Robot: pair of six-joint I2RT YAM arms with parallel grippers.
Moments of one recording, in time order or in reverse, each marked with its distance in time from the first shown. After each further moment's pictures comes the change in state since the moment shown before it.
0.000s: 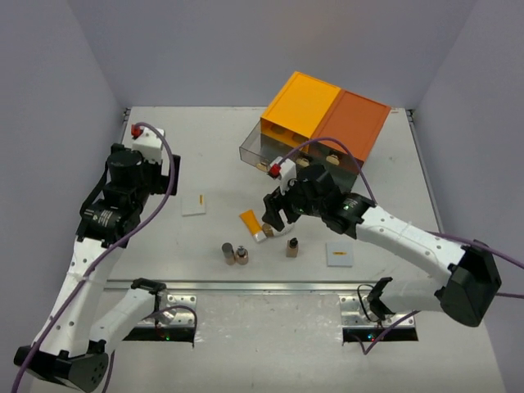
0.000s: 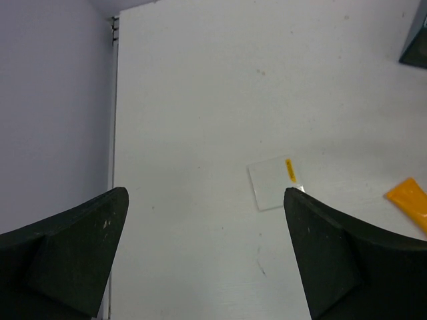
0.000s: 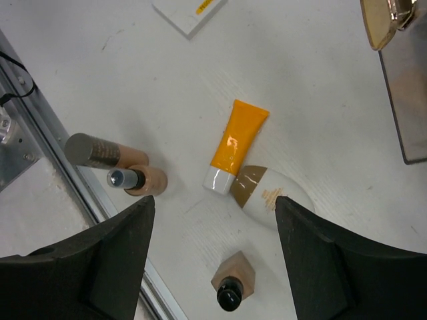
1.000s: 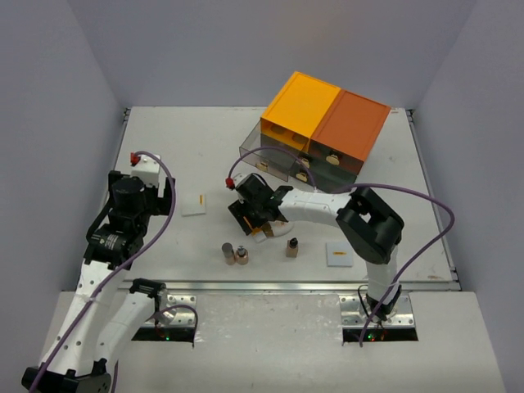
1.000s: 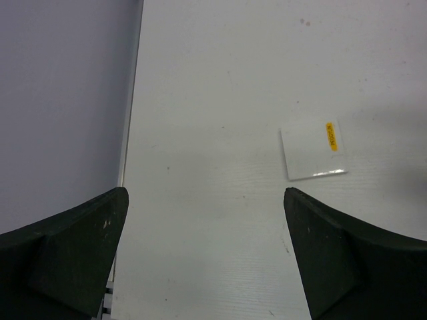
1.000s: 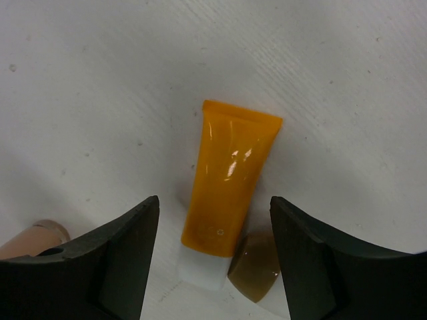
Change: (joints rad) left arm 0.031 -0.192 -0.277 0.034 -0.101 0.005; right arm 0.106 0.705 0.332 -0.039 0.225 0.118
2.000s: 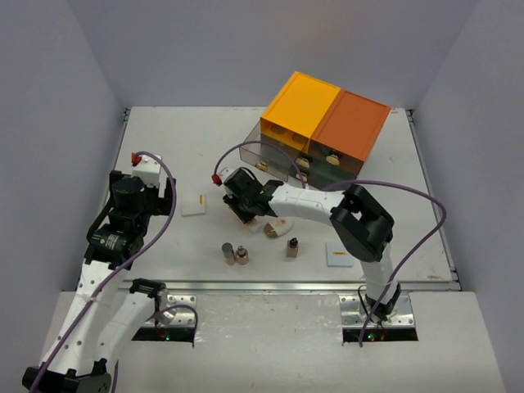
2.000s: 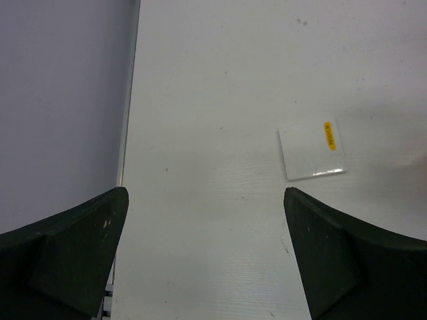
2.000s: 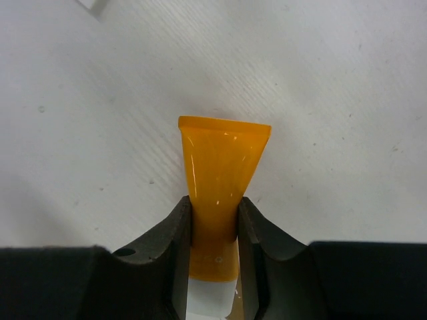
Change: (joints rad) left arm 0.003 -0.004 -0.006 0.010 0.013 0.009; right arm 0.027 0.064 0.161 -0.057 0.058 -0.108
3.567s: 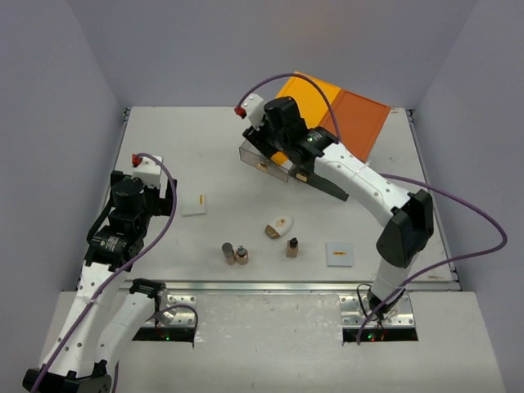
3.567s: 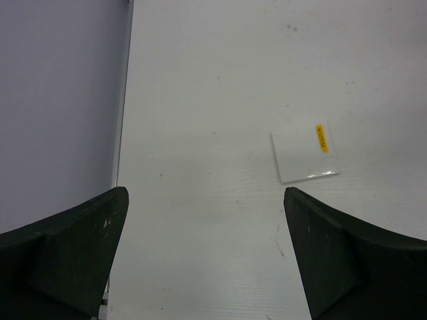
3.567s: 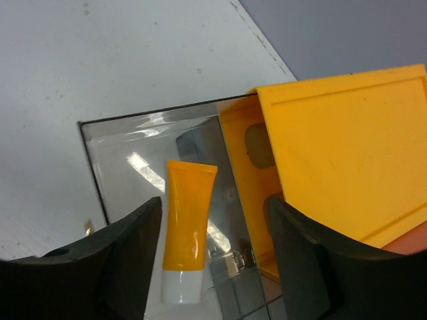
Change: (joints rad) left arm 0.000 -0.016 -0.015 0.020 0.028 0.005; right arm -0.231 -0.194 0.334 -0.131 0.118 -0.465
